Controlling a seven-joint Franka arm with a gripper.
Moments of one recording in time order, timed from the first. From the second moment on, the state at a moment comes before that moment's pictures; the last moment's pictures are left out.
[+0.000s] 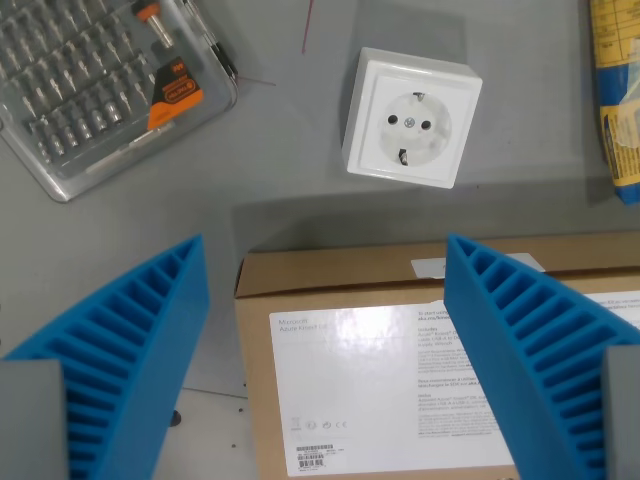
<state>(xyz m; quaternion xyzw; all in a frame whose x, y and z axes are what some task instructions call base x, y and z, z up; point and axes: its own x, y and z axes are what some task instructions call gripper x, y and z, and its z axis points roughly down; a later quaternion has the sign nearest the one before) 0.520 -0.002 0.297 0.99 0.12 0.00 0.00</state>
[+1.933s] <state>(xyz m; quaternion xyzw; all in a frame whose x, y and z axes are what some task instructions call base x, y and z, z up) 0.526 -0.013 0.270 1.00 0.10 -0.01 0.00</state>
